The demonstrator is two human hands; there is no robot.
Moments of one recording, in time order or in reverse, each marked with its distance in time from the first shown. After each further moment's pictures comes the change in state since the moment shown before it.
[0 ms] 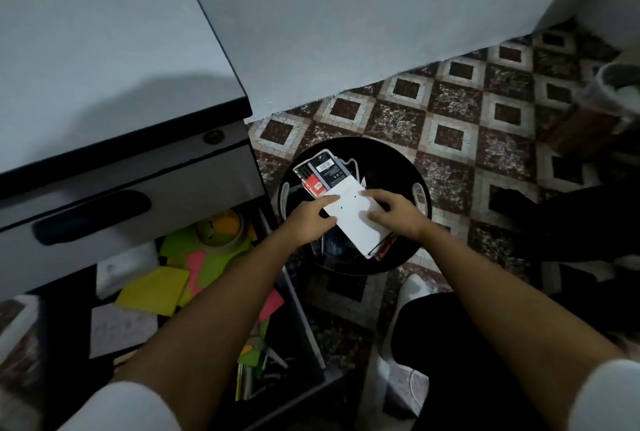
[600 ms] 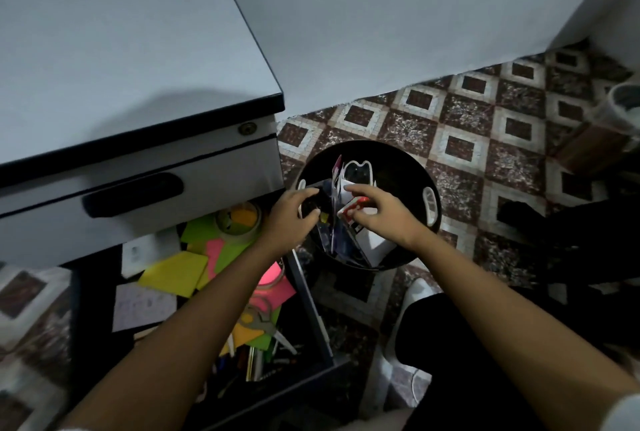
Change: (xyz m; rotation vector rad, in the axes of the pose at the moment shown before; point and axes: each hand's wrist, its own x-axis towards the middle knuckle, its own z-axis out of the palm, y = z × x) left_hand -0.062 -0.012 -0.027 0.072 0.376 0.133; right_hand -0.045 -0.070 0.025 0.004 -0.003 -0.210
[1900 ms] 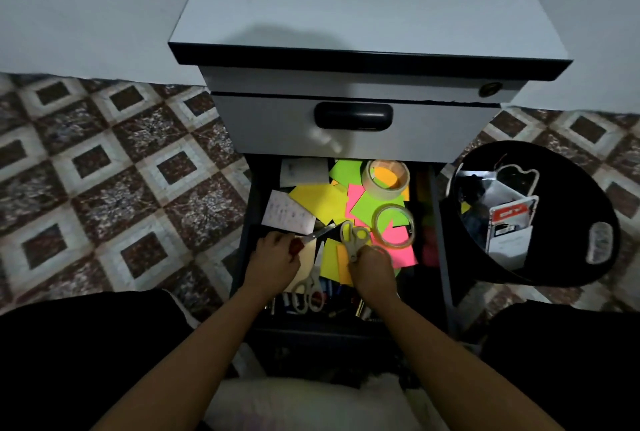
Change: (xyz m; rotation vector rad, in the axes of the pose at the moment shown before) left_hand -0.218 -0.177 -0.076 0.360 0.114 -0.525; right_hand -0.039 -0.030 0.277 -0.547 -0.158 0.077
